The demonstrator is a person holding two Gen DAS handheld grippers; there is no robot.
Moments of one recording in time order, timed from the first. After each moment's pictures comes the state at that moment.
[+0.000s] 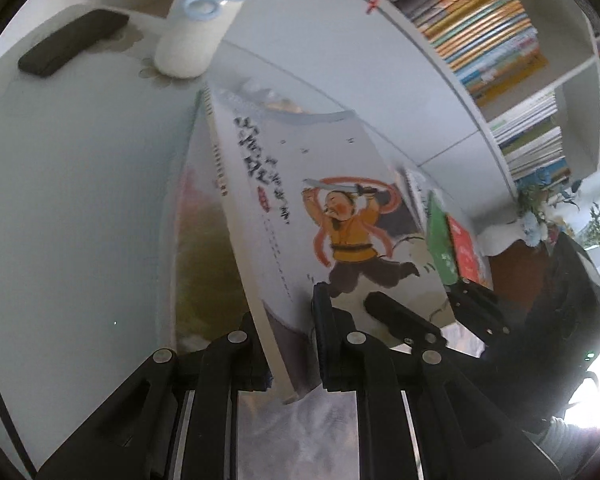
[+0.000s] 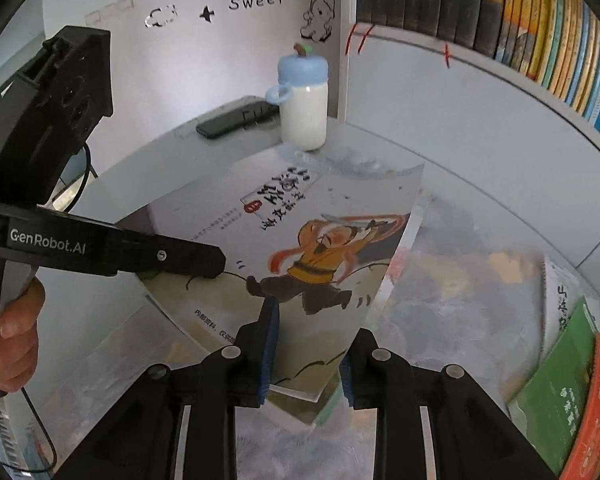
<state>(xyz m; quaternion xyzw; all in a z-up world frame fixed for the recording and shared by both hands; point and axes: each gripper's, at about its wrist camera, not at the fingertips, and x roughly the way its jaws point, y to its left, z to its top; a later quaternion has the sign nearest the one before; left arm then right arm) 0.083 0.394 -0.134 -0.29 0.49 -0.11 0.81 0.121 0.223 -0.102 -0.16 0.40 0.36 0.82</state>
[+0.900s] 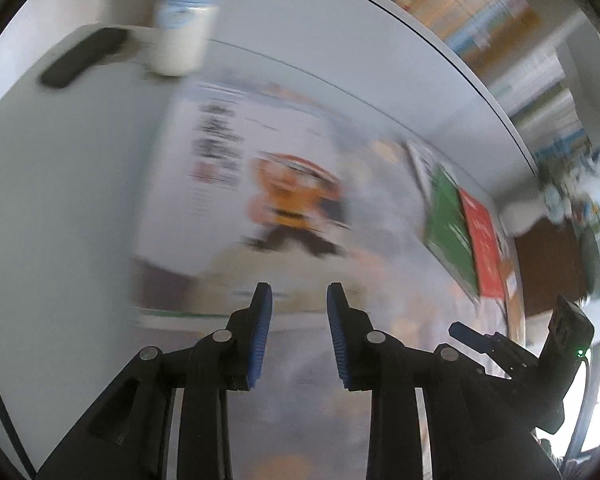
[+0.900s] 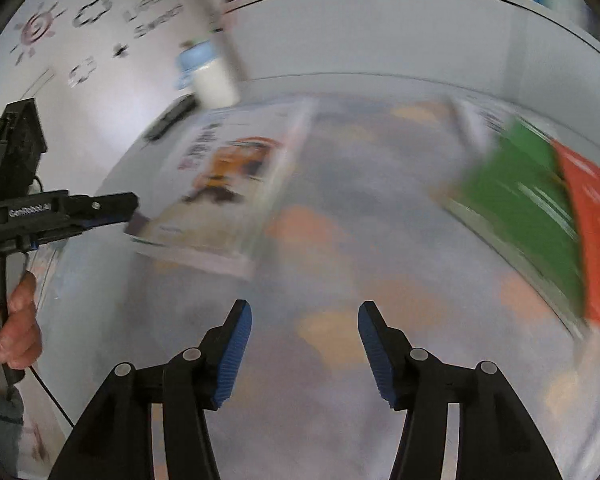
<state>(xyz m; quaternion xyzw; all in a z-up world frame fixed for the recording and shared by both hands) 0.057 0.320 -0.103 -0.23 0.51 -0.07 0.82 0.078 0.075 -0.120 0.00 0.51 0.27 0.82</state>
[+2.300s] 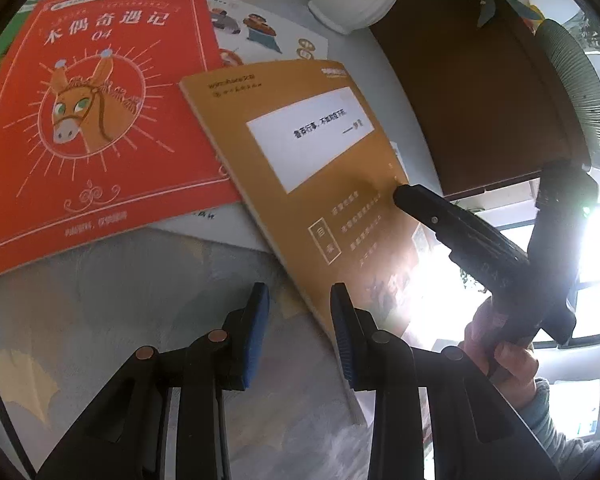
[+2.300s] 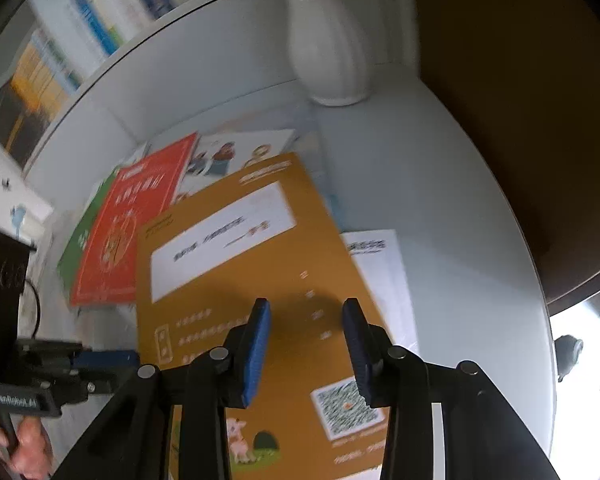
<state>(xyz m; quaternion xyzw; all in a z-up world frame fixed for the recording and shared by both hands) 0.131 -0.176 -0.147 -0.14 0.63 -0.29 0.71 0.134 -0.394 -0.142 0.10 0.50 0.08 0.86</state>
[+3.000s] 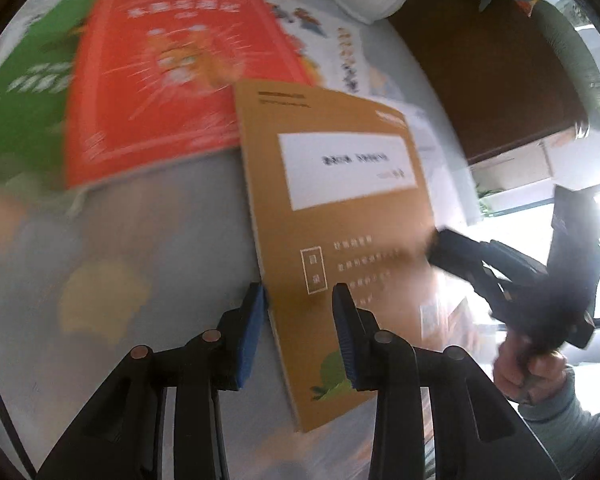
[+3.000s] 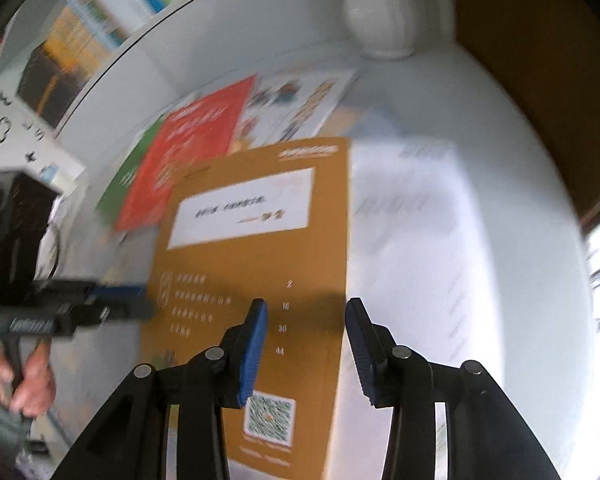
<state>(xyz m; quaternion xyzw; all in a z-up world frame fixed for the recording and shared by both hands) 0.092 -0.117 -0.141 -0.08 0.63 -0.26 0.72 0.066 -0.349 -0.152 0.12 0.54 0.15 0.82</state>
